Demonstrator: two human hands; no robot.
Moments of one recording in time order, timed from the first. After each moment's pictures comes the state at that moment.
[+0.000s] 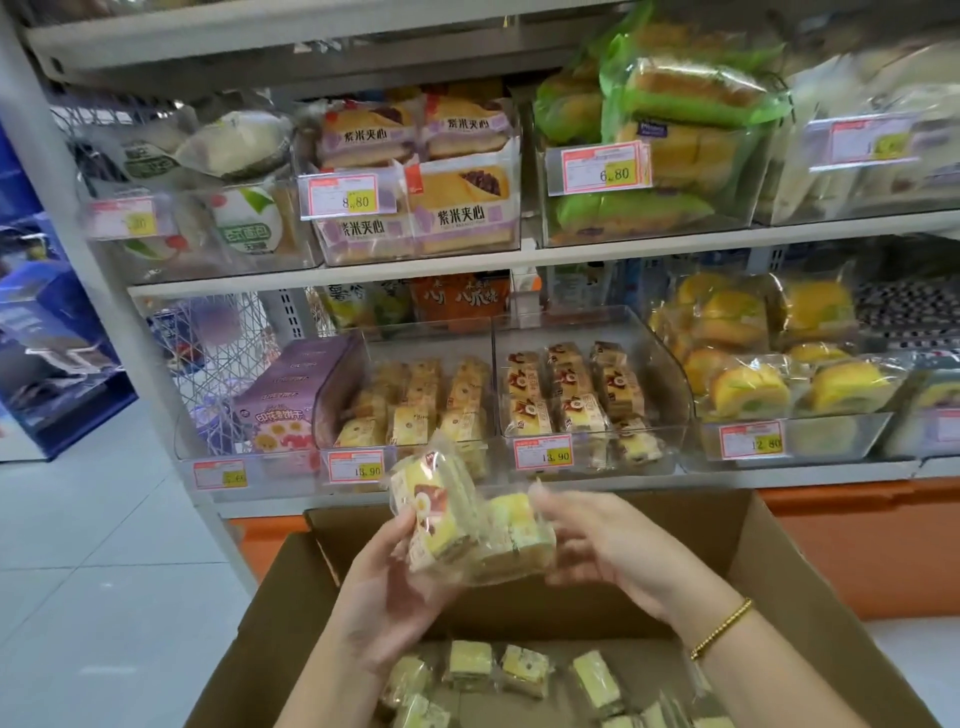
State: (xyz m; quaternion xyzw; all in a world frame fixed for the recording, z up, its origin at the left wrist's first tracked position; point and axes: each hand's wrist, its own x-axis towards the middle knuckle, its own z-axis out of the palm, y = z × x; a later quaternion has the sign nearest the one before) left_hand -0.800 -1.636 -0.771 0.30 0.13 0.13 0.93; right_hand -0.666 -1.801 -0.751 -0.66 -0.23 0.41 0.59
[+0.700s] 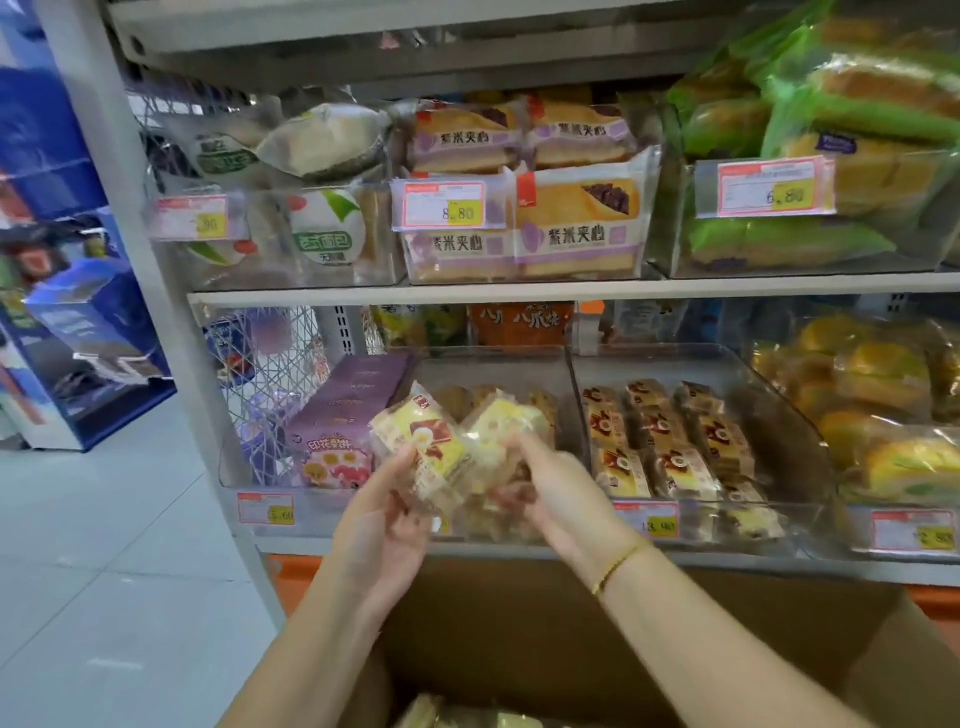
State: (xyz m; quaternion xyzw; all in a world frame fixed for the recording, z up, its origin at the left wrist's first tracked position) left_hand -0.770 -1.527 -0.726 0.32 0.21 0.27 0.88; right_hand -0.644 -1.621 -0.731 -0.61 -0.12 0.35 0.70
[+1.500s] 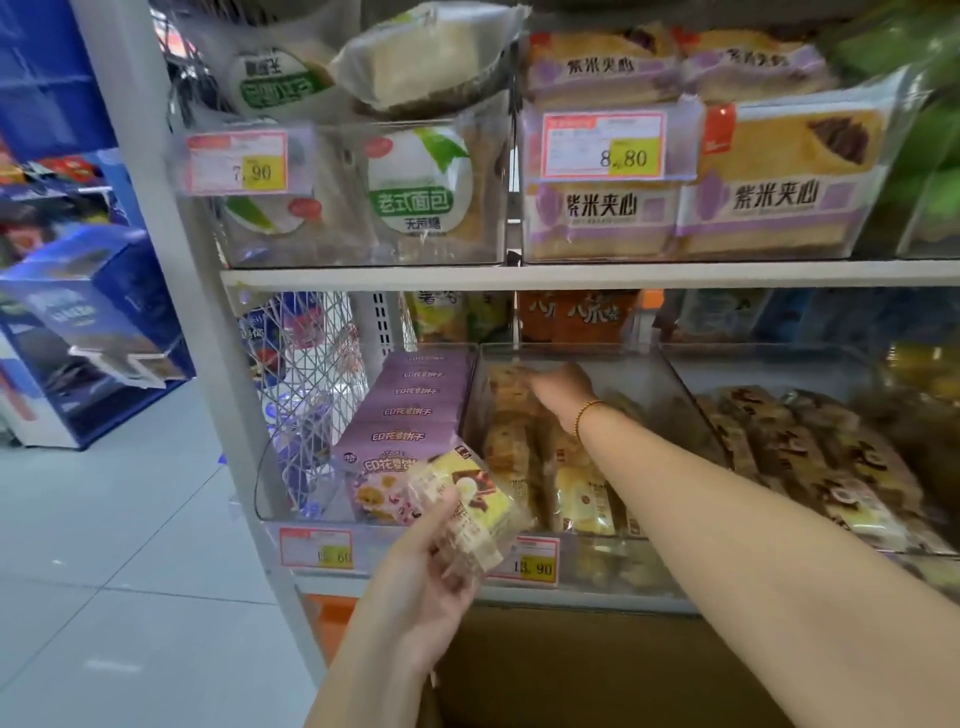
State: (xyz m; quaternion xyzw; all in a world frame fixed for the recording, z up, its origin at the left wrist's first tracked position) left_hand -0.766 -1.421 -0.776 0.29 0.32 0.19 0.88; right_hand -0.501 -1.407 -0.766 -0.82 -0.20 0.13 0.51
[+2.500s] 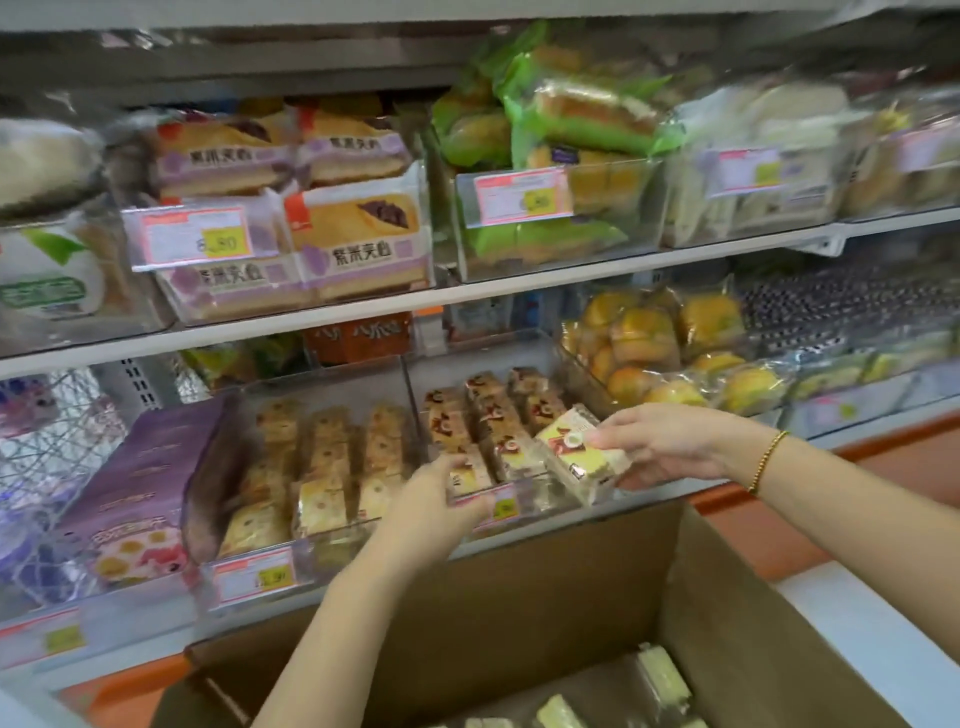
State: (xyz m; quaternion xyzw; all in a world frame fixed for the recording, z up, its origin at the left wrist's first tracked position) left_hand -0.653 -1.601 -0.739 0.93 0.12 0.05 0.34; right_hand -0.526 -1.834 -0.695 -0.79 -0.15 0.34 0.49
